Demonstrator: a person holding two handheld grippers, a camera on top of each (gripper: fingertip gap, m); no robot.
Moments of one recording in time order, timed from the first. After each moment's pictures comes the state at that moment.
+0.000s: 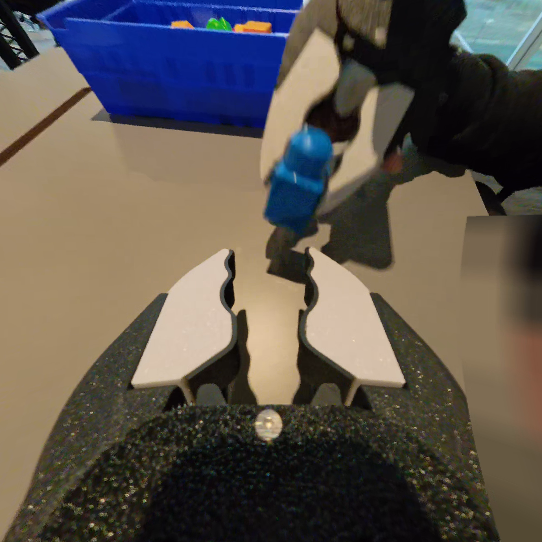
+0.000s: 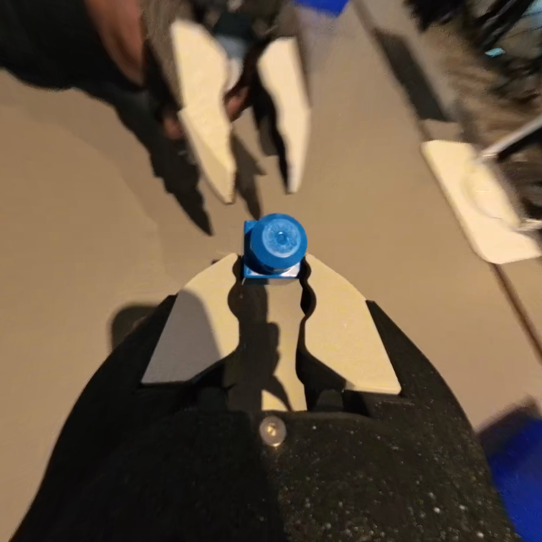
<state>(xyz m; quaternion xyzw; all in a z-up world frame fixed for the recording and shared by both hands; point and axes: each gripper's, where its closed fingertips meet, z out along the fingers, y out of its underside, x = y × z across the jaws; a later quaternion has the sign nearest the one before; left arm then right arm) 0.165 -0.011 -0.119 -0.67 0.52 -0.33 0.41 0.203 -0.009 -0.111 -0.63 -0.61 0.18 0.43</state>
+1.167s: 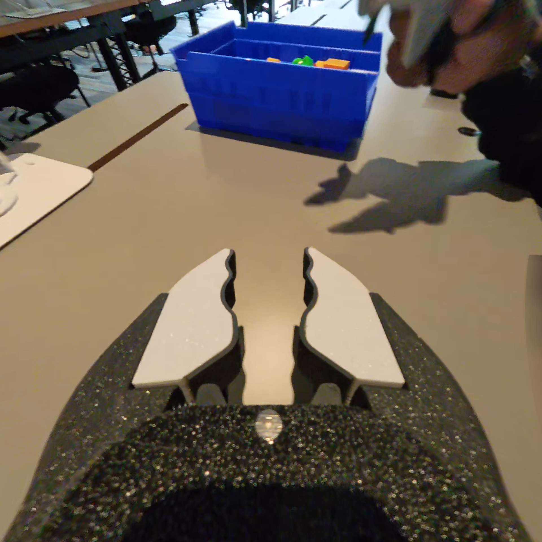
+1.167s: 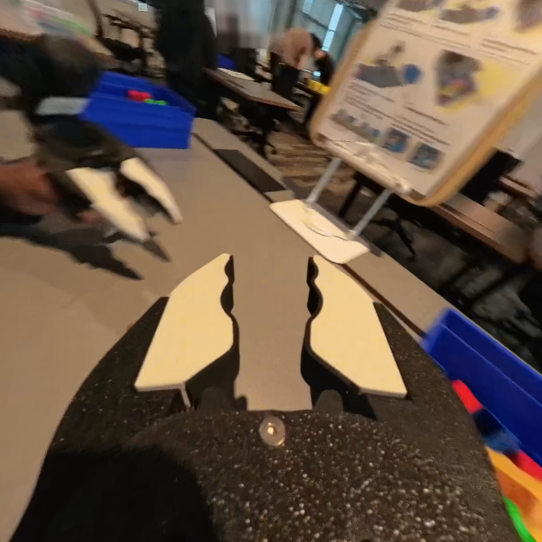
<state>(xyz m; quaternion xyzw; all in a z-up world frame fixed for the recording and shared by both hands) 0.130 0.024 -0.104 -0.70 0.44 -0.30 0.47 0.275 0.041 -0.004 -0.64 -0.43 0.18 0.61</state>
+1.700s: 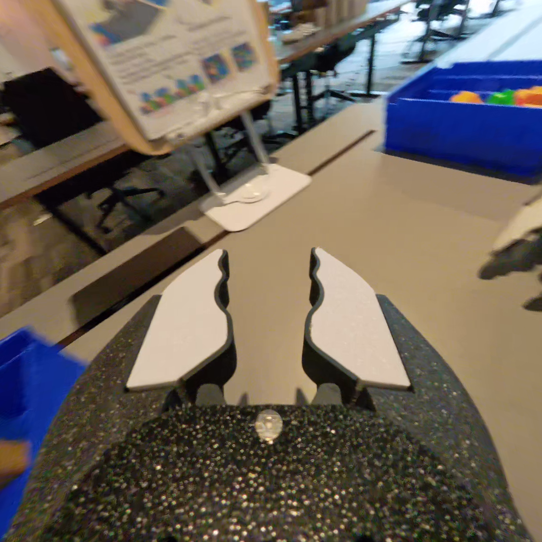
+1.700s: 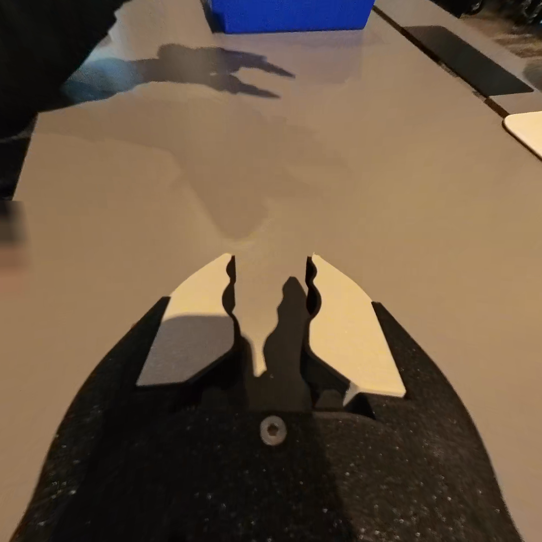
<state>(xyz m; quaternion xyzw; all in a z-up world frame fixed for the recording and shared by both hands) -0.068 0.064 -0.004 -0.74 0.30 -0.11 0.58 0.167 -0.035 -0.143 -0.66 -0.56 0.30 0.41</state>
